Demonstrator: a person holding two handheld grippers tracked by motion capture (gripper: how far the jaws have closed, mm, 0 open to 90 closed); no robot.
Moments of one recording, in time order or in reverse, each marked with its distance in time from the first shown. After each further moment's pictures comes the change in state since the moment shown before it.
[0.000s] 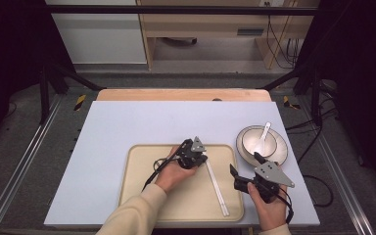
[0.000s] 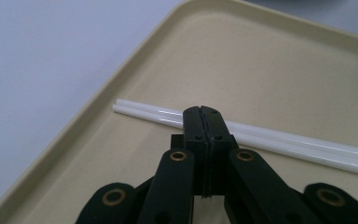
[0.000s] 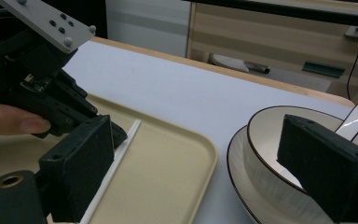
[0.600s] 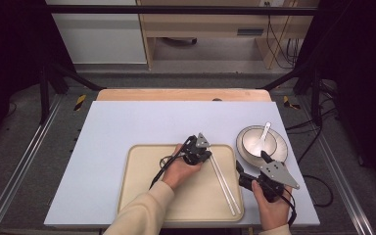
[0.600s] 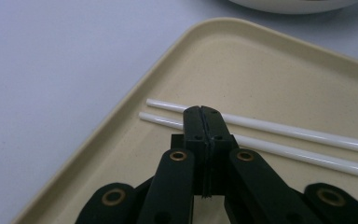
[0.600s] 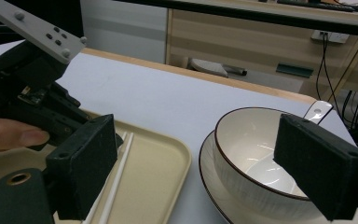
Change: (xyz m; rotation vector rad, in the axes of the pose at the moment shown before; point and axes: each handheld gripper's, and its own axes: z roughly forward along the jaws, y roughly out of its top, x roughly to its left) left arm 0.006 0.011 0.016 -0.033 0.023 -0.043; right arm -0.007 0.002 -0.005 -0.022 -0.088 0.020
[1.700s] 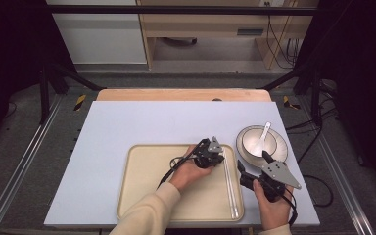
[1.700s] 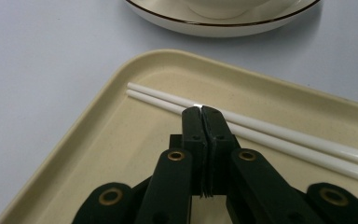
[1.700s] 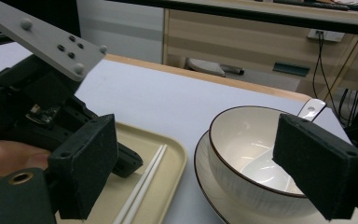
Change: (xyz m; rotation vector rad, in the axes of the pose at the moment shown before) left arm -0.025 0.014 0.010 -0.029 -0.085 0.092; right arm -0.003 0.000 -0.001 0.004 -0.009 0.009
